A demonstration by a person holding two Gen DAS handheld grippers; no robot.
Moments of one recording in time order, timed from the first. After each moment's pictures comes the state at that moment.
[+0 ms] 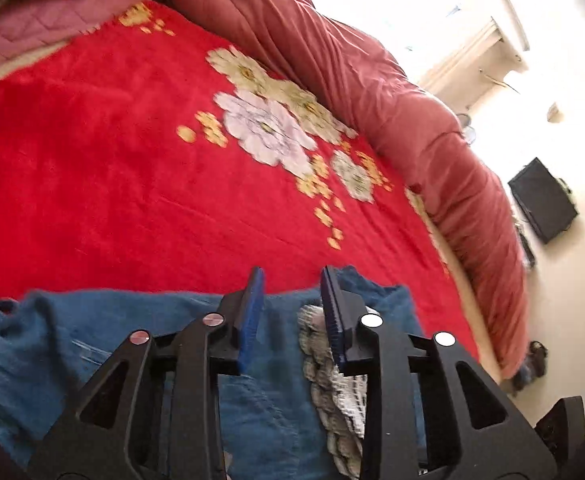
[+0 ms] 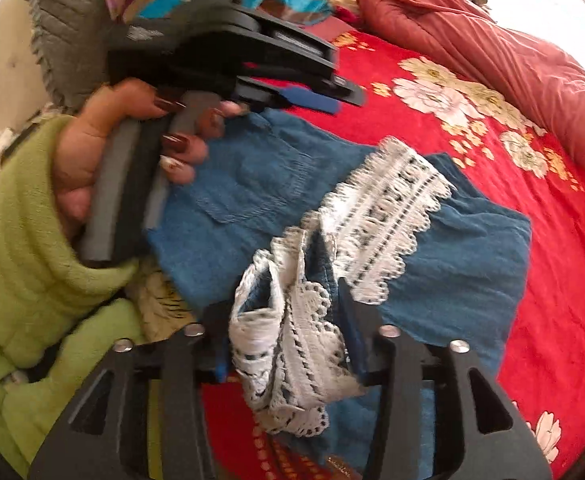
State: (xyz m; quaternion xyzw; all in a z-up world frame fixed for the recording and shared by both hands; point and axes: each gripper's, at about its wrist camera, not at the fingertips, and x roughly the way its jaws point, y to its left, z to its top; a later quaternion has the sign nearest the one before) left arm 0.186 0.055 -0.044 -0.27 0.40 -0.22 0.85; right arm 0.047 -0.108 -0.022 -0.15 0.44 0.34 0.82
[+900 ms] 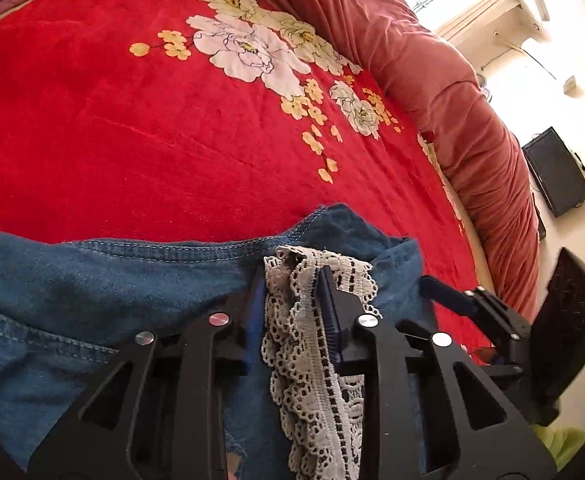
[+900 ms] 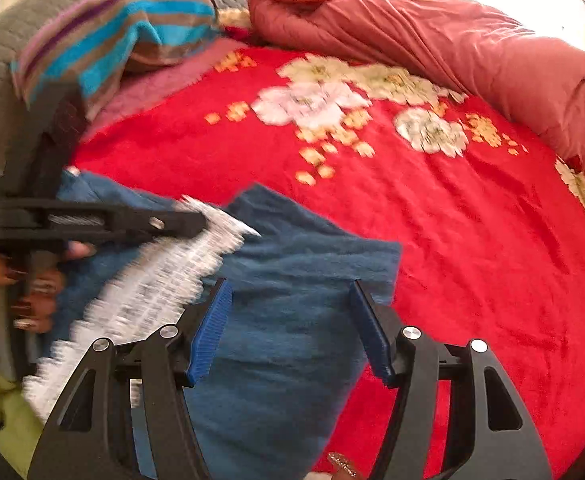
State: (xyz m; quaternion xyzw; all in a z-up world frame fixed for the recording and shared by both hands) left arm 0.195 -0.002 -0.076 -0.24 0.48 -0.21 0.82; right arm 0.161 -0.193 -0.049 -0.09 0.45 0.21 0.86
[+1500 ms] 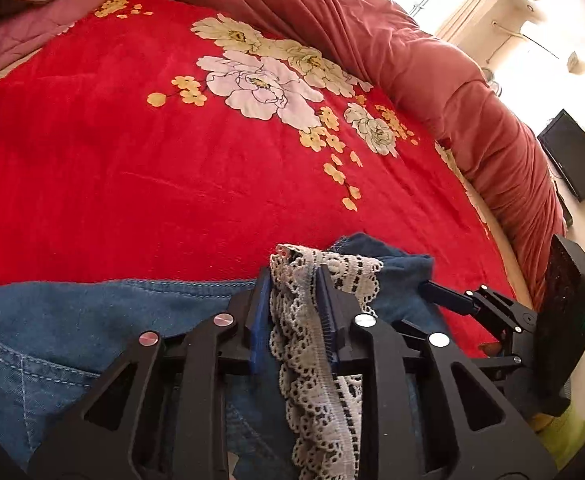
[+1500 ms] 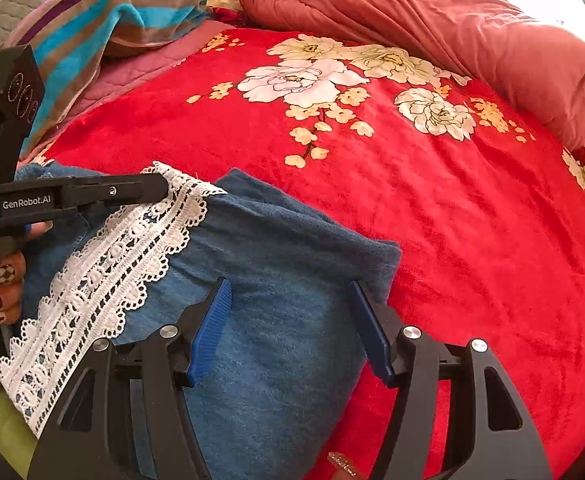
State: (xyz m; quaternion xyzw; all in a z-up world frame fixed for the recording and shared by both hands) left arm 0.197 0.009 -0.064 -0.18 0.45 -0.18 0.86; right arm 0.178 -0.186 -0.063 -0.09 0.46 0.20 0.86
